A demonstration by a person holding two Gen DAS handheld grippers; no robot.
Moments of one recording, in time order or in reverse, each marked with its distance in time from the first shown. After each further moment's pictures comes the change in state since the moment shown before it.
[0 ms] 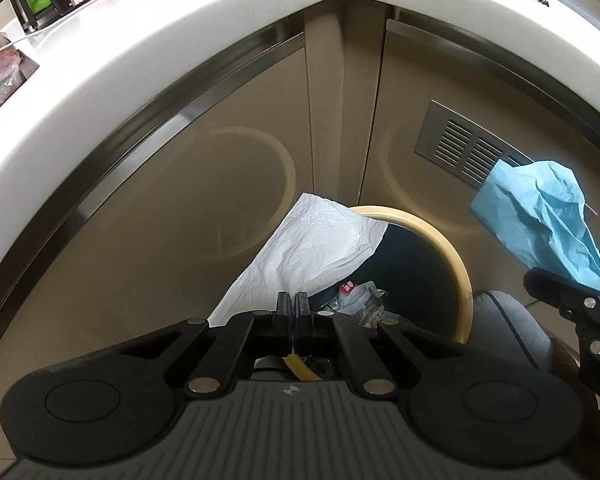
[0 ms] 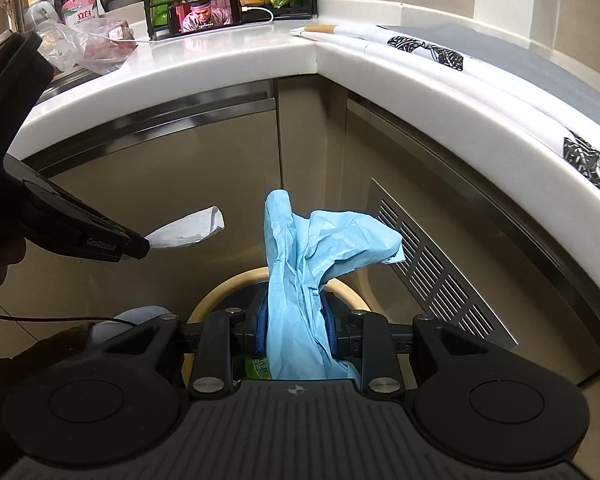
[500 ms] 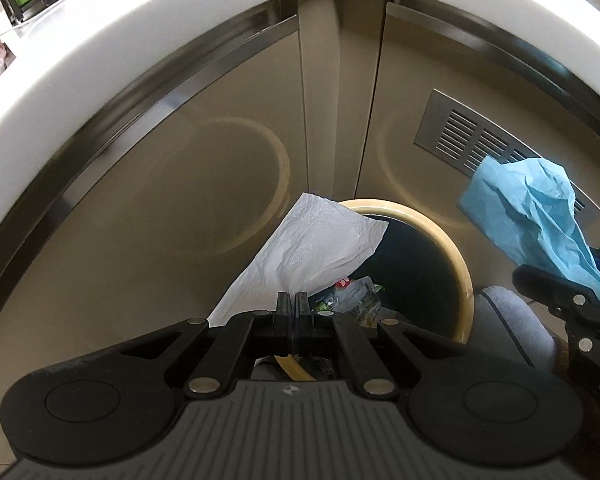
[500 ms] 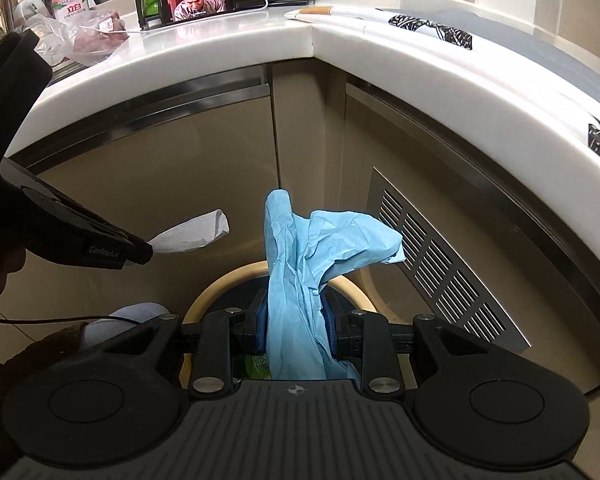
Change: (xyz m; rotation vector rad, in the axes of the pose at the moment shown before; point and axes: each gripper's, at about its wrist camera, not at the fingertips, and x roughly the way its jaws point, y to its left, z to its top) left arm 0.013 0.001 0.001 0.005 0.034 -0.014; right arm 0.016 -0.002 0.001 0.020 0.035 -0.002
